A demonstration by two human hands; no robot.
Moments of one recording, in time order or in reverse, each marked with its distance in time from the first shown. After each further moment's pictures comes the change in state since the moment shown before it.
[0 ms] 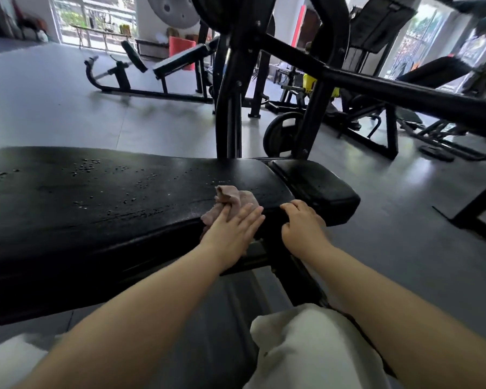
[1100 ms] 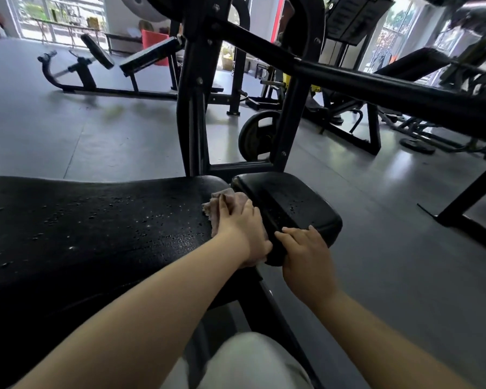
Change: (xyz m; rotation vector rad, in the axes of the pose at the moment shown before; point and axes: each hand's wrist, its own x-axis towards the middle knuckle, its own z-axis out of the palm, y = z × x) left_hand 0.169 0.021 -0.049 -0.434 -0.122 -0.191; right_hand 0.064 0.115 0.051 -0.034 0.494 -0.234
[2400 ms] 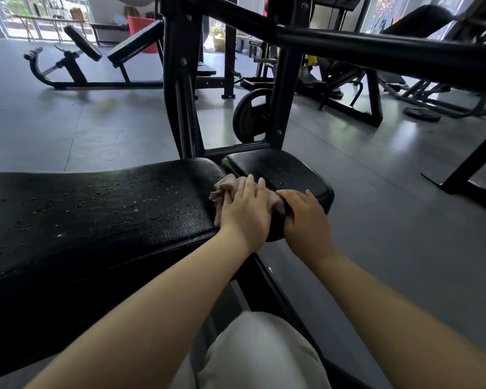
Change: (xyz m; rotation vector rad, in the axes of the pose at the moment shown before) left_hand -0.010 0.029 0.015 -0.180 0.246 0.028; right_hand 0.018 0.006 -0.015 0.330 0.011 0.231
